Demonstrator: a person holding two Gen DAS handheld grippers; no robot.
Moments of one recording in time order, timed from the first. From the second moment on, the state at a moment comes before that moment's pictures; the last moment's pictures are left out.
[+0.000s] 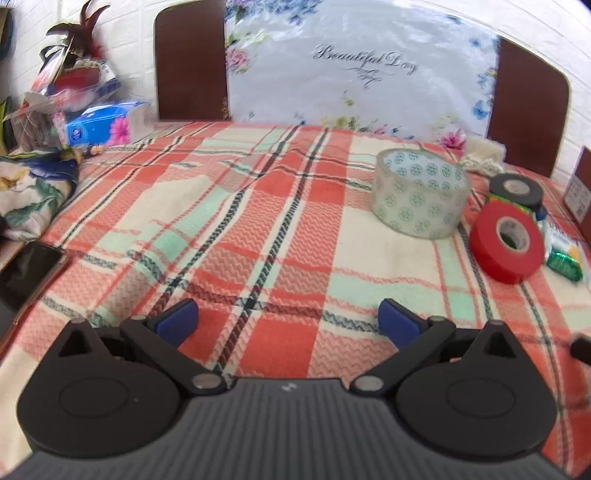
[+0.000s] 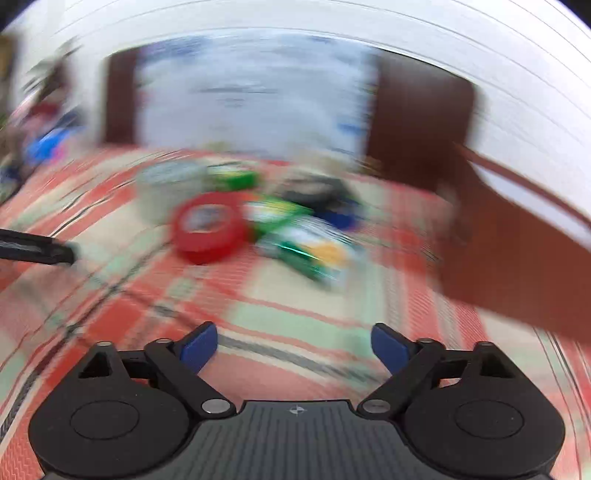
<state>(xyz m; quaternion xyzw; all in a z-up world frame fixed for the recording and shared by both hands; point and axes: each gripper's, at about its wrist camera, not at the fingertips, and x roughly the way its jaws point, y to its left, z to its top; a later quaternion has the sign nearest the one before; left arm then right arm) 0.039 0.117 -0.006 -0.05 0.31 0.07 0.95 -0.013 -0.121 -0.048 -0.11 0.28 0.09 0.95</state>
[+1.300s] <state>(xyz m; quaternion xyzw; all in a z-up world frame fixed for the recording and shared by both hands) 0.066 -0.073 0.017 -0.04 0.47 -0.28 0.84 -0.057 -0.206 -0.049 -0.05 0.31 0.08 0.95</state>
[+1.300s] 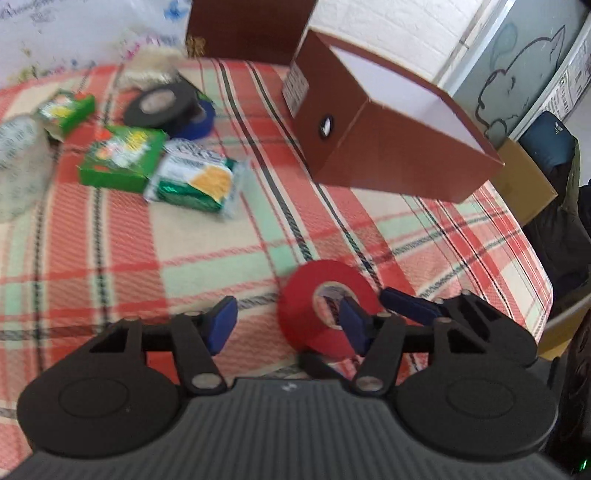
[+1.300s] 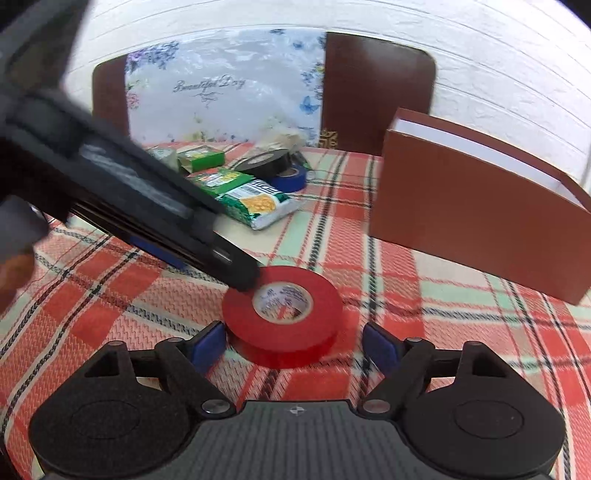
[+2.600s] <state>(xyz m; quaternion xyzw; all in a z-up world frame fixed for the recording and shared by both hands) 0.102 -0.082 0.087 -0.05 0.29 -0.25 0.92 0.000 -0.305 0.002 0.03 0.10 -0.02 0.99</state>
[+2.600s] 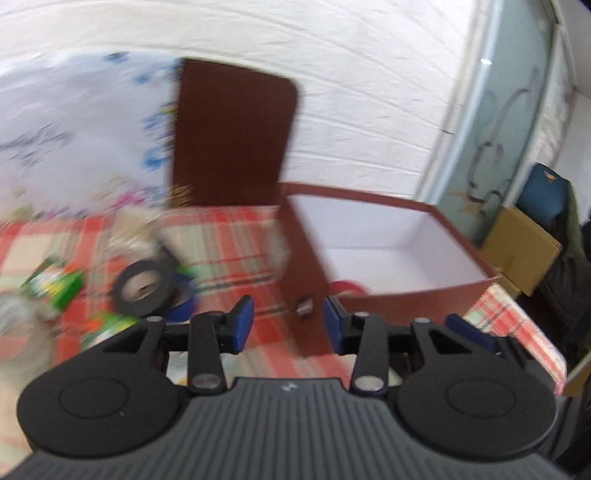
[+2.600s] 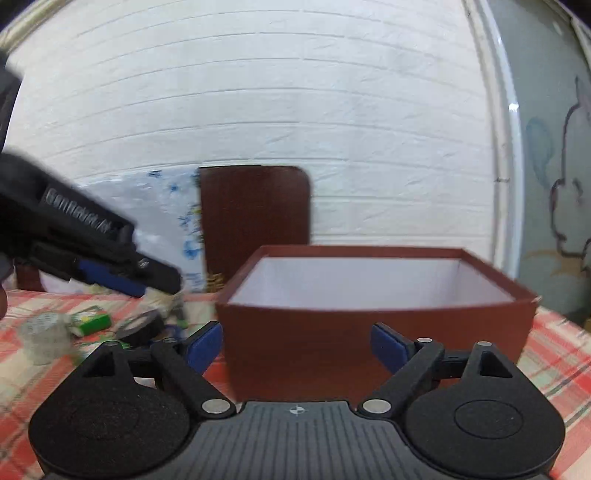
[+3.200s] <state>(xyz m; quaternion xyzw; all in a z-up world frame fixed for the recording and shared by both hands) 0.086 0.068 0.017 -0.13 0.37 -0.10 0.91 0.076 -0.165 -0.041 -0.09 0.29 0.12 0.94</state>
